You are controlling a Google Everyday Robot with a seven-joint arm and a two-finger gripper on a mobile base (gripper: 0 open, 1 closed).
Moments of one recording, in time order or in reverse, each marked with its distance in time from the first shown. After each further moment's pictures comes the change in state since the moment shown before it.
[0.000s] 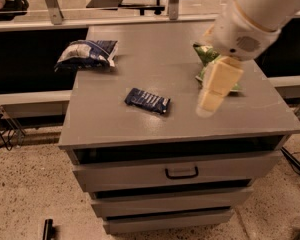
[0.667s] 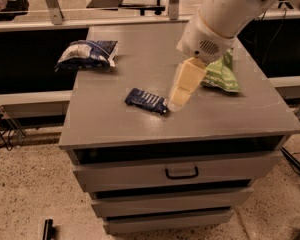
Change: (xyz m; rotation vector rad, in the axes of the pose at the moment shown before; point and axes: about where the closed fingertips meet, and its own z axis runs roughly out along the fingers) arm -0.035 -0.025 0.054 -0.063 -0.059 0.035
